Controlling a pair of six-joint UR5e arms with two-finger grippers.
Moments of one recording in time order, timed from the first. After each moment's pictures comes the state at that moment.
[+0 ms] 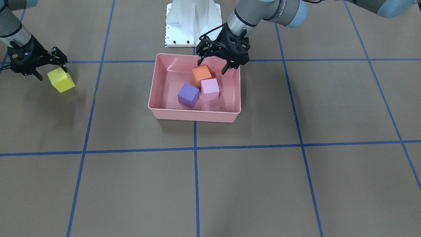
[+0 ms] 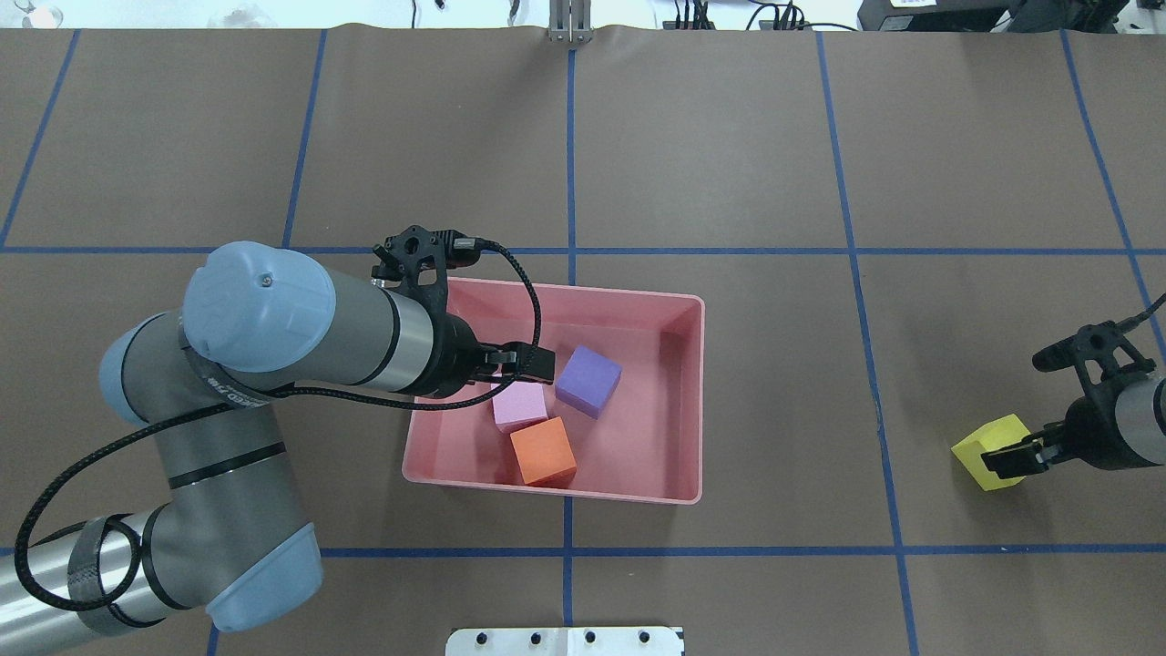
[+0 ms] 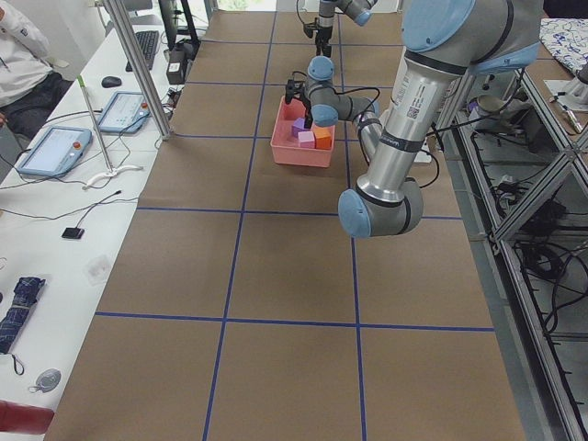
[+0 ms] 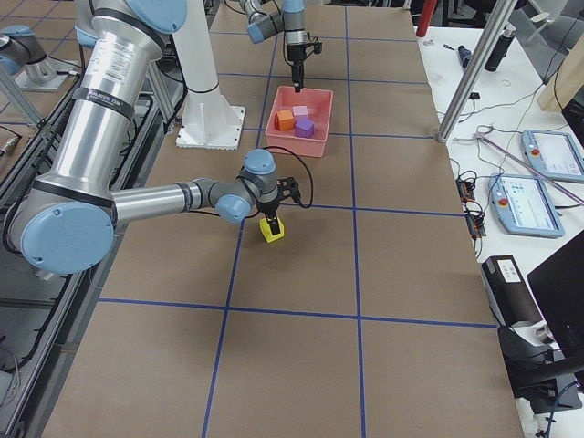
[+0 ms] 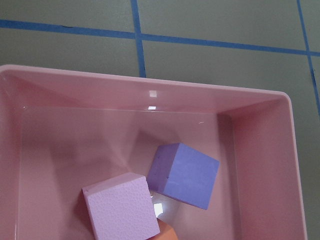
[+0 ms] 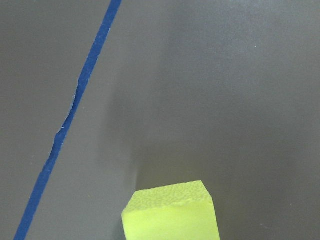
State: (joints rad) left arm -0.48 -2.08 -1.91 -1.95 -1.89 -1.29; right arm 0.64 -1.93 1.98 -0.89 1.96 0.73
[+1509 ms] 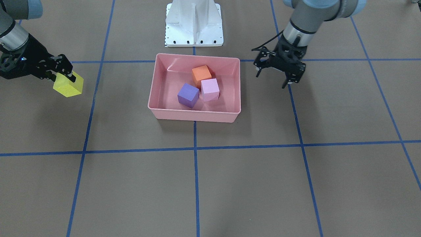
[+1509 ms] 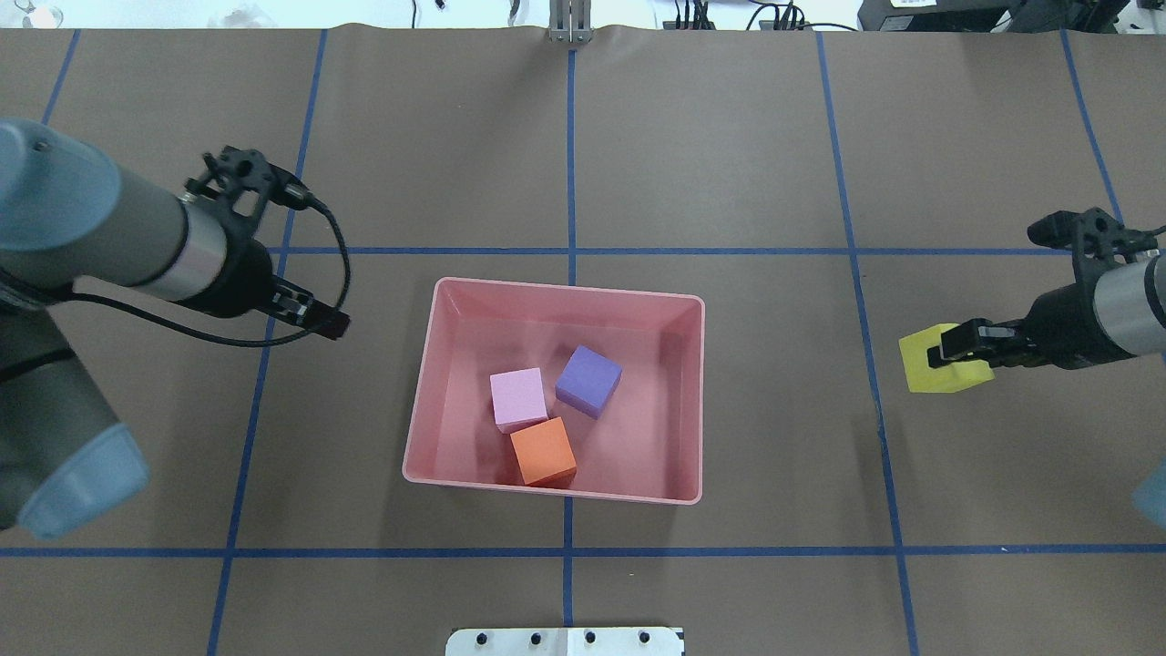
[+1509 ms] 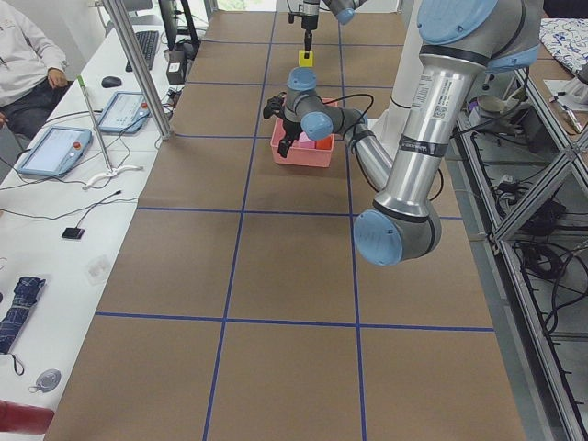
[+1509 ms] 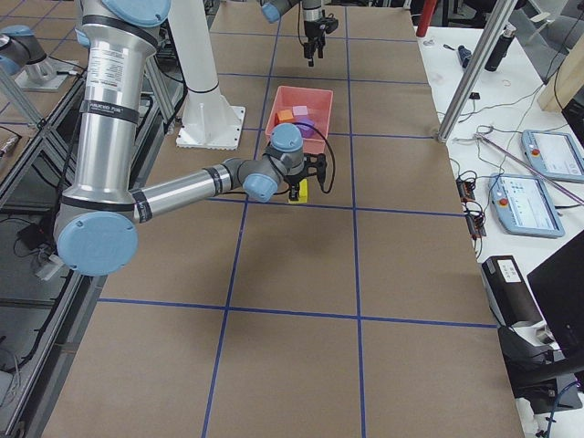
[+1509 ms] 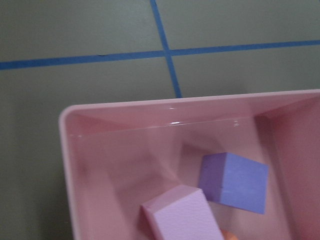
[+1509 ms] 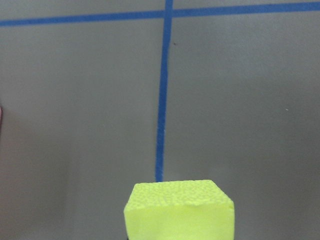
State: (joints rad) left arm -0.78 -1.82 -2.05 -1.71 -2.06 -0.57; right arm 0.86 -1.68 2.02 -1.01 2.20 1.13
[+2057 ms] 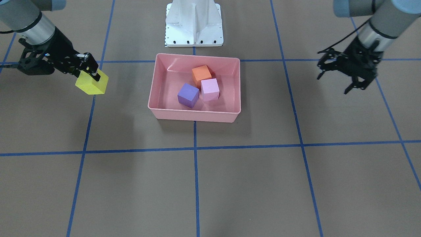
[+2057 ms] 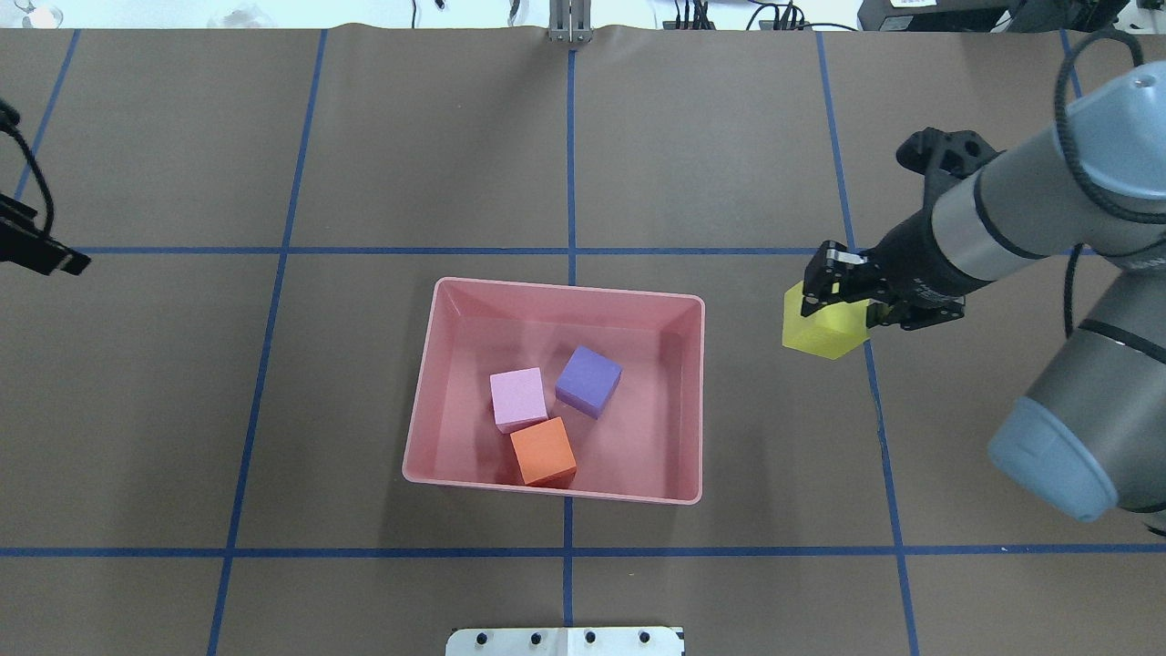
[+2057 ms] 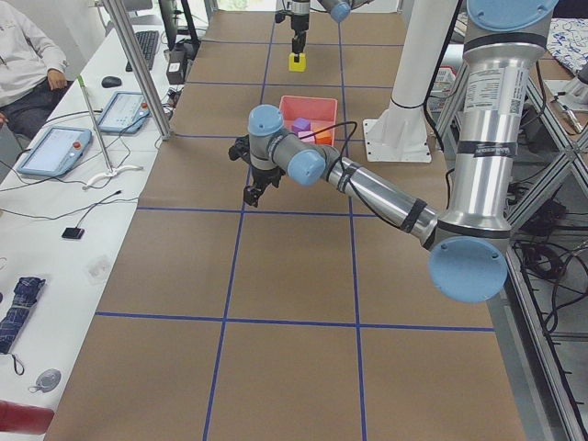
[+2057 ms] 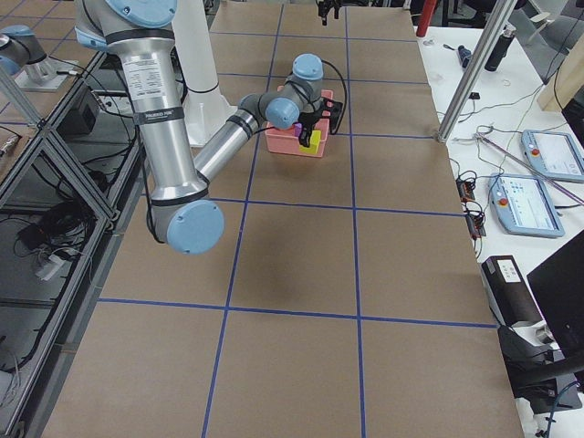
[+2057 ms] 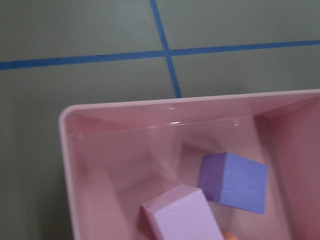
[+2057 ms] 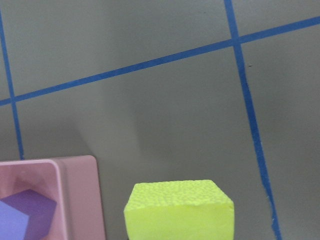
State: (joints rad) left arm -1.22 -1.61 -1.95 -1.71 -2.34 0.03; right arm 0.76 -1.25 2.12 -1.61 2.13 1.37
